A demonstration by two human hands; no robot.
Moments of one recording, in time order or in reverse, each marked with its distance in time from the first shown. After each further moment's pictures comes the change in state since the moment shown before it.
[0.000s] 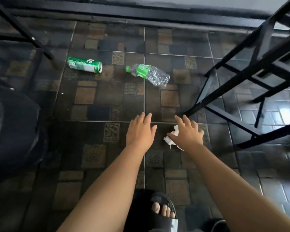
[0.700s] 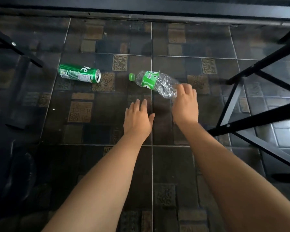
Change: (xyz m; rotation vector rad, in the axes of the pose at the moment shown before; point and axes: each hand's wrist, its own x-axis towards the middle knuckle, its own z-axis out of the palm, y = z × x) left_hand 0.149 -0.040 -0.008 0.045 0.057 -0.074; right_hand 0.169 -0.080 -0.037 0.296 0.554 -0.197
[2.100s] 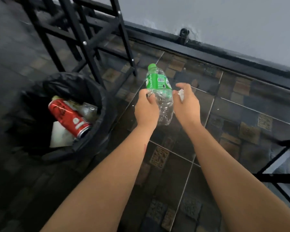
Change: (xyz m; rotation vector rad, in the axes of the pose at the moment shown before) left_hand -0.101 -0.092 -0.175 -0.890 0.723 -0.526; right_hand -0.033 -0.233 -0.064 0.533 -0.248 -0.271
